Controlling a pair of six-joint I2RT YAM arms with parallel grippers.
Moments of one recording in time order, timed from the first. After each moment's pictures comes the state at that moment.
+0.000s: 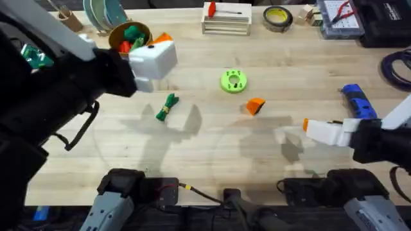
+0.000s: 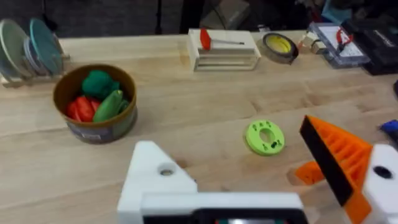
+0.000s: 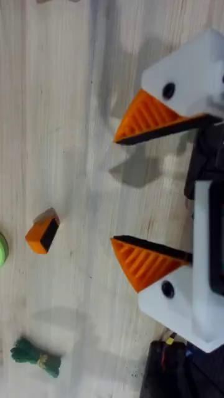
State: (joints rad) left arm -0.09 0.61 0.88 -0.66 0.26 -0.11; right arm 0.00 0.48 0.80 -1.29 -0.29 0.11
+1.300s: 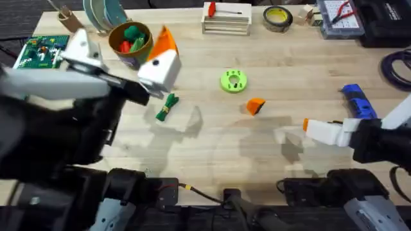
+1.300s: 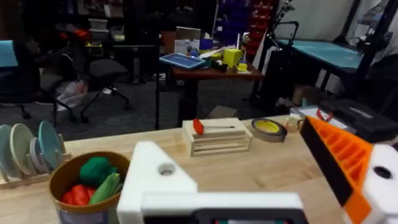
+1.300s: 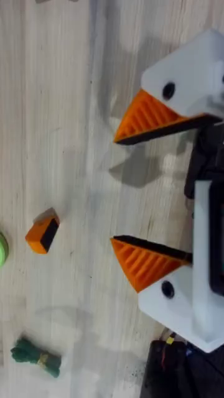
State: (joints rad) left arm -0.13 0.31 0.41 0.02 0.22 -0.13; right arm 0.00 0.48 0.80 -1.29 -0.29 0.11
